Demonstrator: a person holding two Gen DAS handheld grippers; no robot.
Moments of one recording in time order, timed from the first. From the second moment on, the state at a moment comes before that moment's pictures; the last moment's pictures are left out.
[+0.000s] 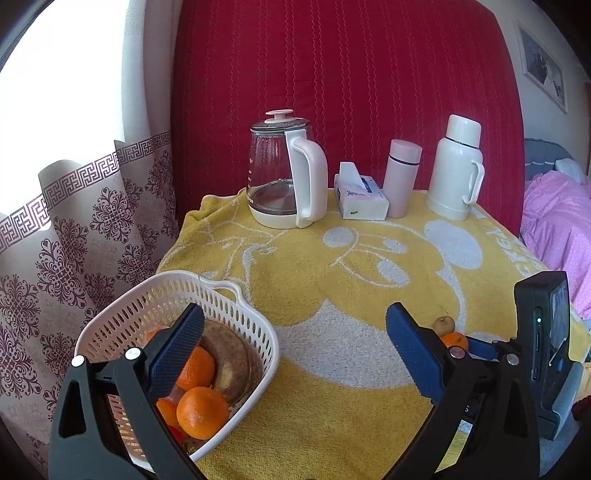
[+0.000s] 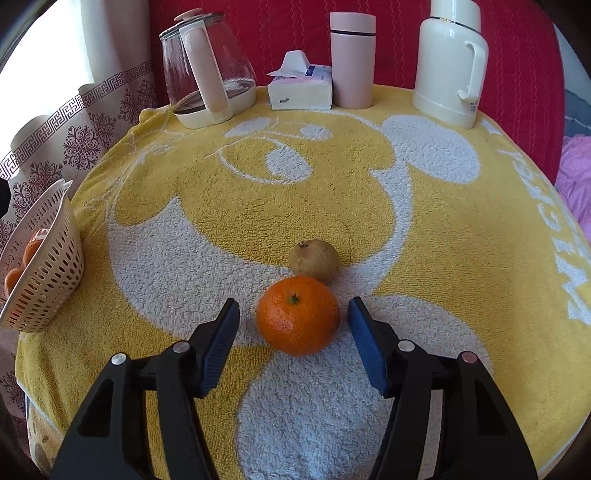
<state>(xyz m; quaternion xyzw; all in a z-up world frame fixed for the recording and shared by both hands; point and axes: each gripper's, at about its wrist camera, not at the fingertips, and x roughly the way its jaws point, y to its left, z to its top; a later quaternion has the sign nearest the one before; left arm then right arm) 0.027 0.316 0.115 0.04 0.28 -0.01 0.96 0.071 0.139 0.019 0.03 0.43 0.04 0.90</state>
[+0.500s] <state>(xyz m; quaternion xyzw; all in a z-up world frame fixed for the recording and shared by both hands) 0.033 0.306 0.103 0.05 0.29 -0.02 0.95 0.039 0.074 0.023 0.05 0.41 0.02 0.91</state>
